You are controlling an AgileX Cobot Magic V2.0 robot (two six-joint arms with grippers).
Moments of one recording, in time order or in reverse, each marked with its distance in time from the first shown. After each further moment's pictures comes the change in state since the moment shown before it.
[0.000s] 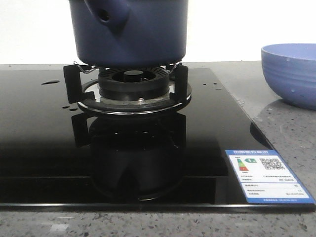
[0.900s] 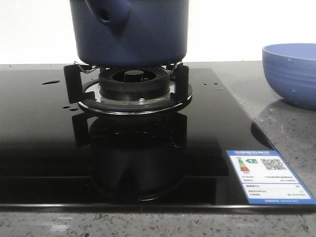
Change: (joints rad) left arm 0.000 0.000 0.000 0.000 -0.002 0.001; right arm 0.132 0.244 -0.176 0.274 -0.204 -0.297
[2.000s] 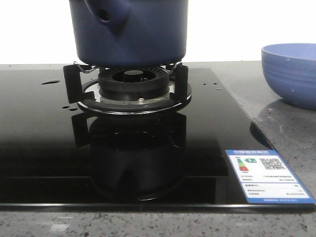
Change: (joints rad) left arm 0.000 0.000 0.000 0.000 -0.002 0.000; right arm 0.107 0.152 -0.083 0.705 -0.042 -0.686
